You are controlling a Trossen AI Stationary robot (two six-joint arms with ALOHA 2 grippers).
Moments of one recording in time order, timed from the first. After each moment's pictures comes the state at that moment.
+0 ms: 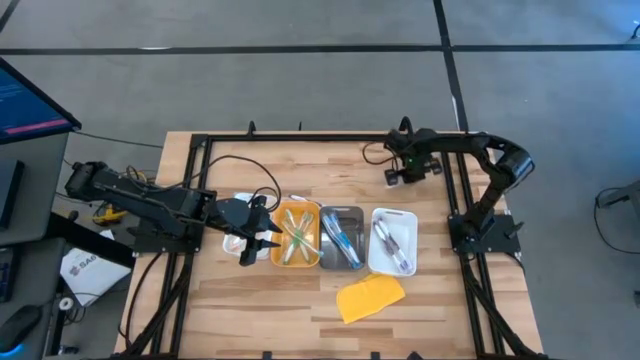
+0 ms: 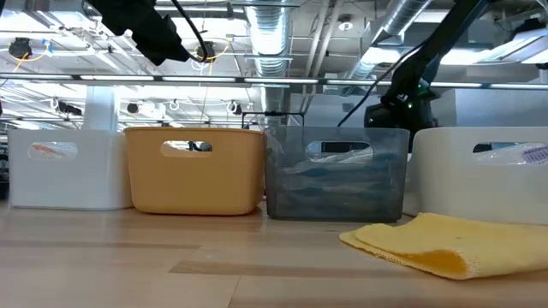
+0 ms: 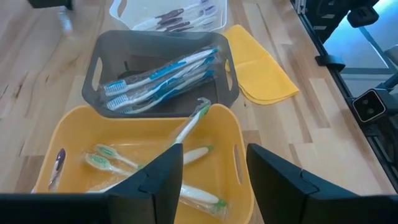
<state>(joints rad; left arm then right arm) -0.22 1.06 0.76 -0.32 -0.09 -0.14 -0.77 1.72 0.93 -0.86 0.10 0.59</state>
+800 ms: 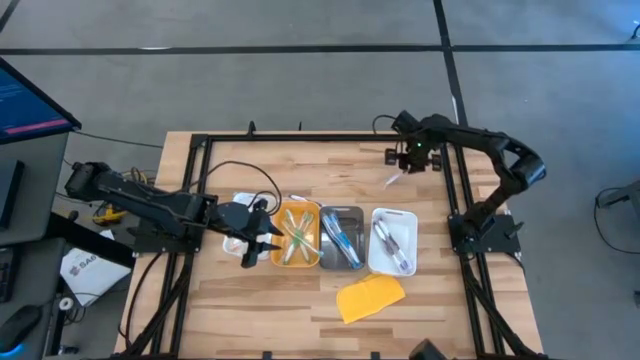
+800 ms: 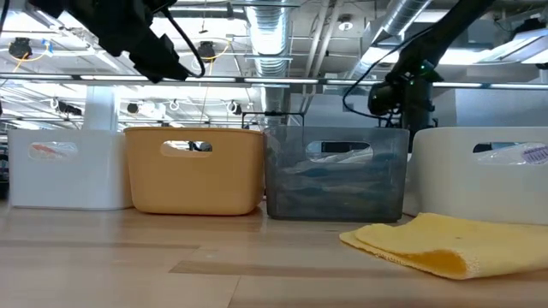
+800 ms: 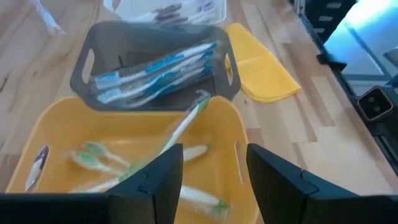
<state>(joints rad) -0.22 1.06 0.63 -0.17 -0.08 -0.14 -0.85 1.61 1.03 -0.93 -0.07 0.80</state>
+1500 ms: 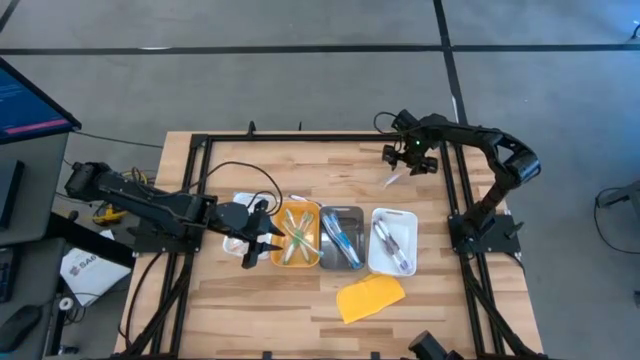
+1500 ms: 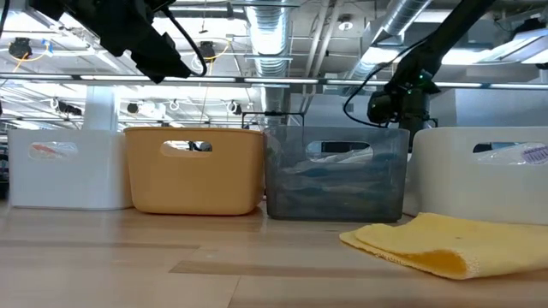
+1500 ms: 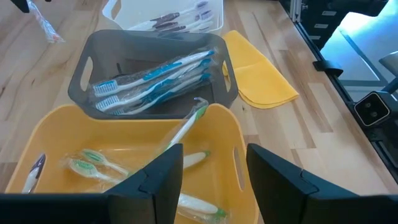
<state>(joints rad) -0.22 1.06 0.61 -0.11 -0.07 -0.14 -0.89 1.68 1.02 -0.85 -0.16 0.88</state>
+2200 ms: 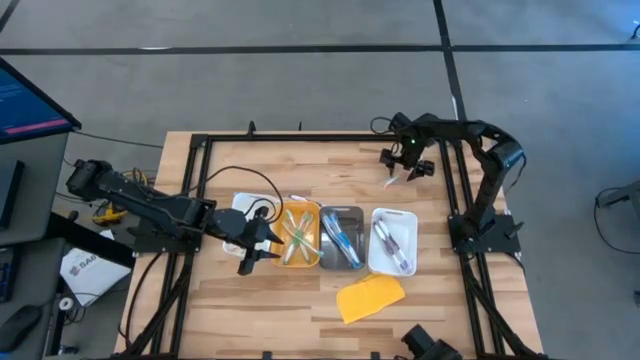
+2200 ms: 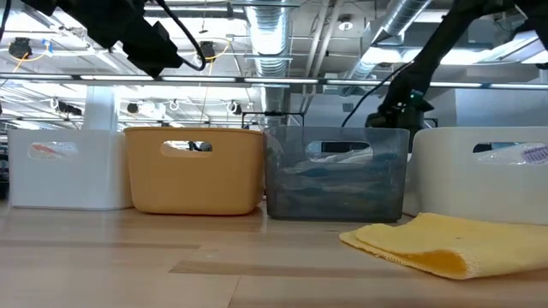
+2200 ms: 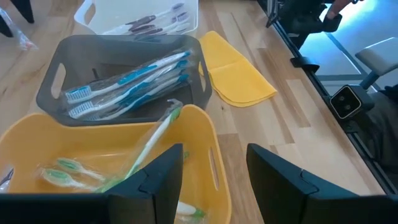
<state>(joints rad) -0.28 1.06 0.61 -0.10 -0.07 -0.14 -0.92 1.86 1.05 -0.85 -0.25 0.86</state>
